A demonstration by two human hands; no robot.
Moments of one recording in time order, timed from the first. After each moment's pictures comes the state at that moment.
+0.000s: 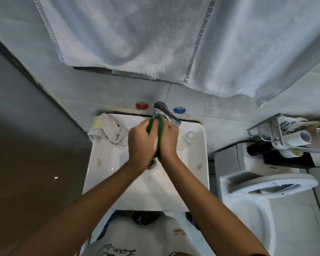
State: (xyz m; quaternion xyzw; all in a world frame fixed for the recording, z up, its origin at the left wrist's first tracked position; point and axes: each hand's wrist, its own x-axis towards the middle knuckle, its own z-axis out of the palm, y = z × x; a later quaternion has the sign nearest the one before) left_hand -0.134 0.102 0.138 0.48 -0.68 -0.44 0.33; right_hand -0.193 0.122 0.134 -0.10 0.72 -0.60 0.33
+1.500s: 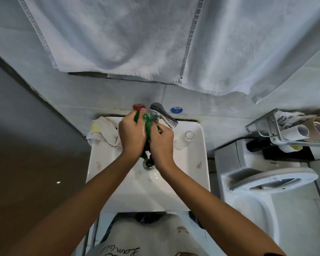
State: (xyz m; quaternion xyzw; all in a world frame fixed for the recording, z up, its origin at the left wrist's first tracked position) left_hand -0.143 0.078 0.149 0.51 -0.63 -0.46 0.36; right_hand -0.184 0.129 0.135 -0.17 0.74 -0.58 0.31
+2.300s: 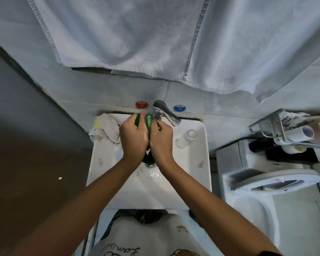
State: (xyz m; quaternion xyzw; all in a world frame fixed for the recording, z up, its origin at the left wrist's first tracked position) left_hand -0.133 0.086 0.143 0.51 -0.62 -0.46 0.39; right_hand -0.178 0.125 0.136 -0.19 0.73 -0.58 0.32
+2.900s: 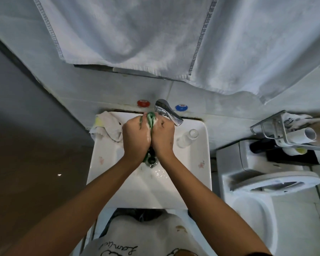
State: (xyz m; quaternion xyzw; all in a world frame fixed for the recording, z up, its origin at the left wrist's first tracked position) left_hand -0.130 0.084 0.133 0.50 -0.65 -0.45 0.36; right_hand -0.185 0.113 0.136 -0.19 0.76 -0.56 0.27
